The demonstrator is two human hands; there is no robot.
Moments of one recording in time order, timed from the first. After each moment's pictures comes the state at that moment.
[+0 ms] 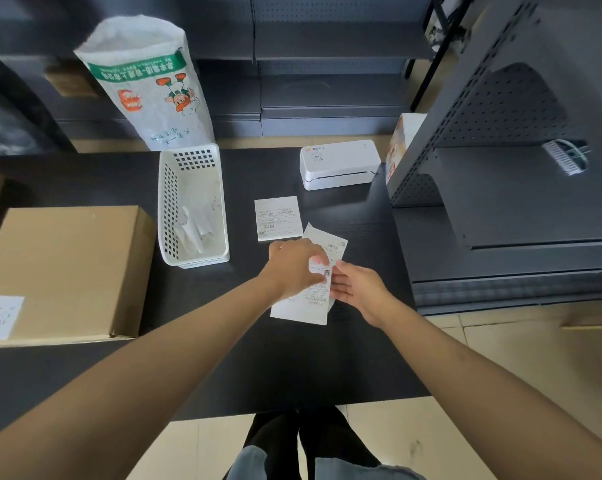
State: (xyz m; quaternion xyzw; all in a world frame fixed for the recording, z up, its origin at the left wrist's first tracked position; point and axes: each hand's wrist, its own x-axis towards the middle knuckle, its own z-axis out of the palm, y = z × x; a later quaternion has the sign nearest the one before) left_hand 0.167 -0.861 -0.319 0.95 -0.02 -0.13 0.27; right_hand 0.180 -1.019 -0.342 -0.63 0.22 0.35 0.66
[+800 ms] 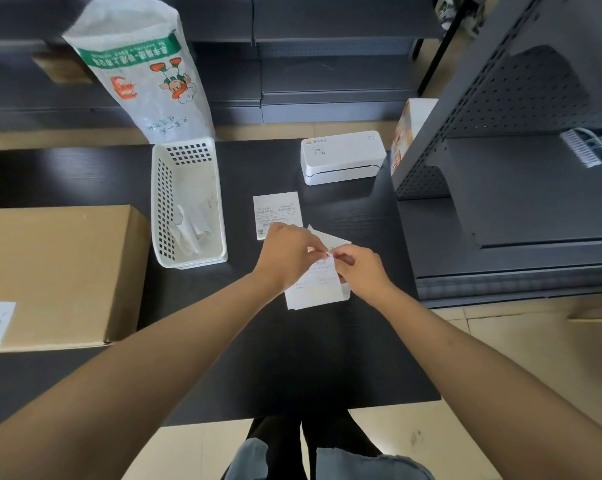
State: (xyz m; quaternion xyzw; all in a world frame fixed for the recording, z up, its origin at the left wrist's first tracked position) left_hand 0.193 -0.854 -0.327 0.97 -0.03 -0.04 0.26; right_hand 0.217 -1.016 -0.367 -0.85 0.01 0.26 0.45
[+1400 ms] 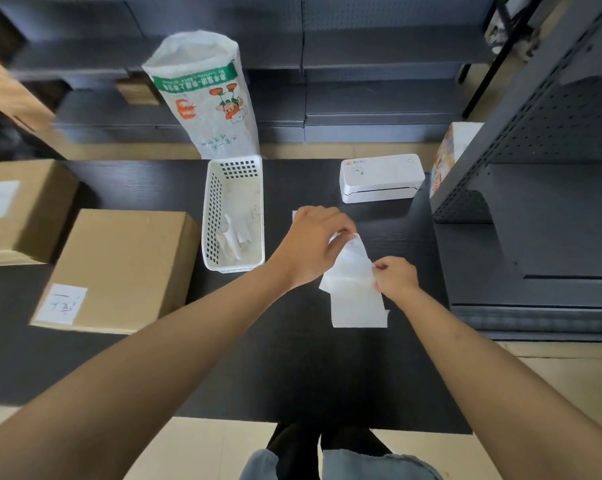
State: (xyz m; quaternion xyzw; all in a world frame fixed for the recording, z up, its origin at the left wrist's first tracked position) left_hand 0.190 -0.834 -0.266 0.95 -0.08 0.08 0.29; right_hand 0.240 -1.009 -0.364 -0.91 0.06 0.26 0.31
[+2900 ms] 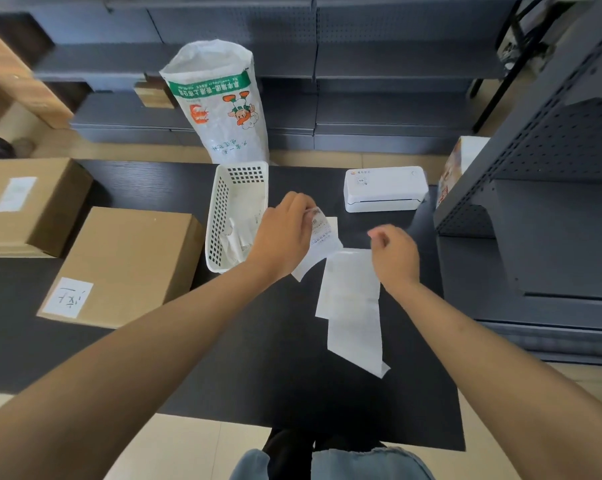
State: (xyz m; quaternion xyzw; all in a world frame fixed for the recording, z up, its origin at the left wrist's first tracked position) left_hand 0.192 -0.807 -0.261 0.96 0.07 0.12 0.26; right_hand 0.262 -0.993 -0.330 -0.92 -0.05 0.05 0.39
